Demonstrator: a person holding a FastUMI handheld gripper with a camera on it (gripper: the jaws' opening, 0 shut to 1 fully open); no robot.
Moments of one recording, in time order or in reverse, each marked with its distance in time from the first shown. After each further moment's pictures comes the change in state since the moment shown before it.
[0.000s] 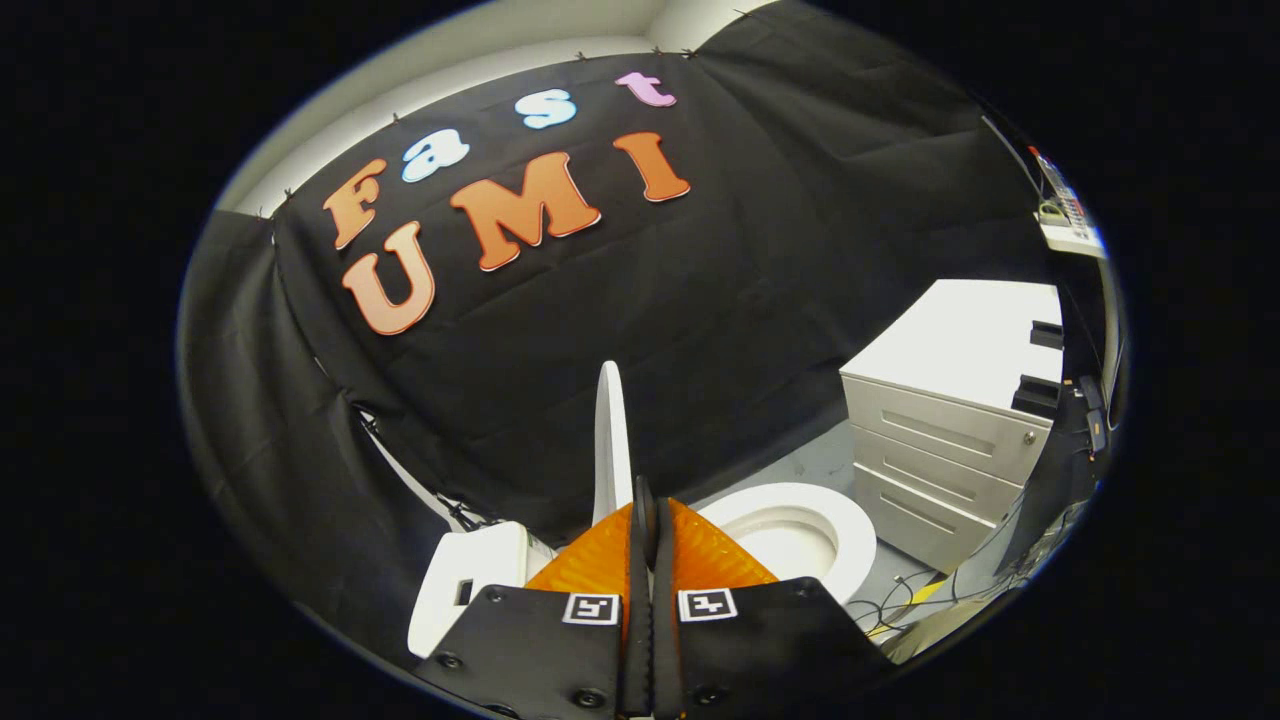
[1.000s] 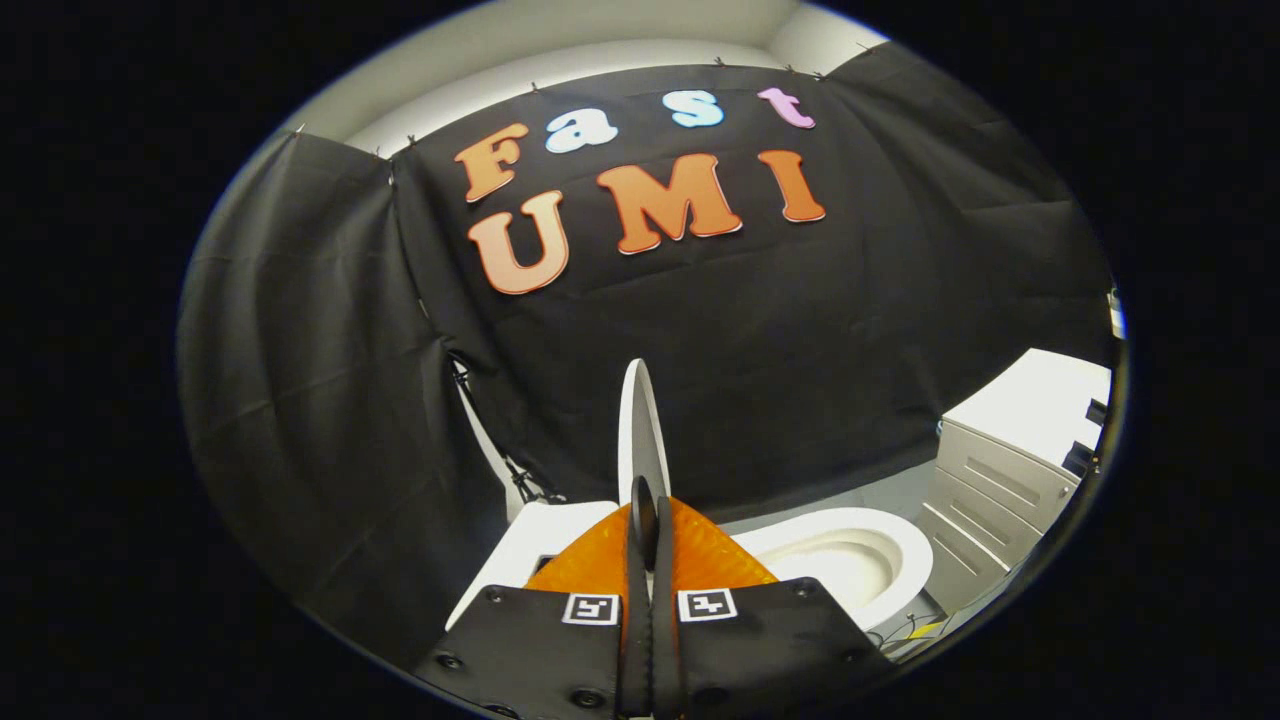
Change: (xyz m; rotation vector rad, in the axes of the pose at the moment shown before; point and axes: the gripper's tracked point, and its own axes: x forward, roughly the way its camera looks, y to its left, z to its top) arm -0.038 0.154 -0.035 -0.204 0.003 0.249
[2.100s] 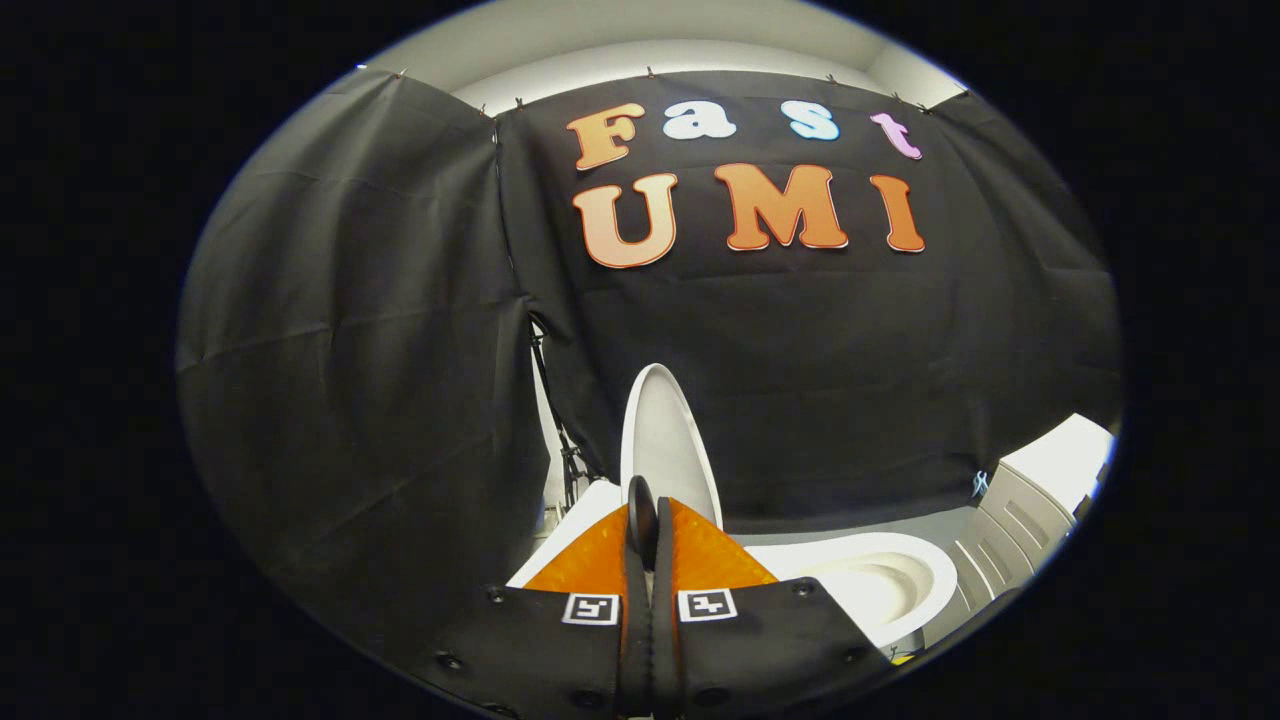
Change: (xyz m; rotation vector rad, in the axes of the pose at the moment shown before) arm 0.004 0.111 -0.033 -0.165 0.026 0.153
